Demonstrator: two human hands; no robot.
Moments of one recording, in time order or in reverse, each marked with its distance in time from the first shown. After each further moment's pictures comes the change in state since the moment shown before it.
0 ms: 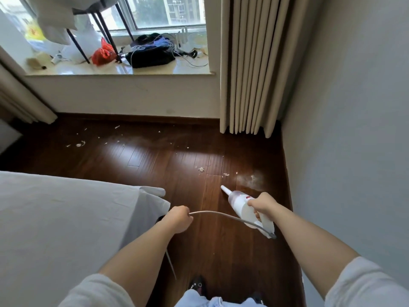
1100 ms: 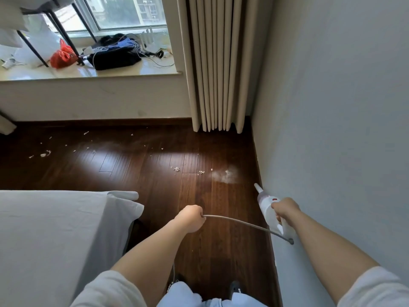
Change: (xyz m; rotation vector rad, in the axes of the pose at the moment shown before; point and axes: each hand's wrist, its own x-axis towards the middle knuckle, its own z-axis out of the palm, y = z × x) left_hand -0.020 0.127 0.052 0.024 -0.061 0.181; right_hand -0.002 0.125 -0.106 0.086 0.220 0.239
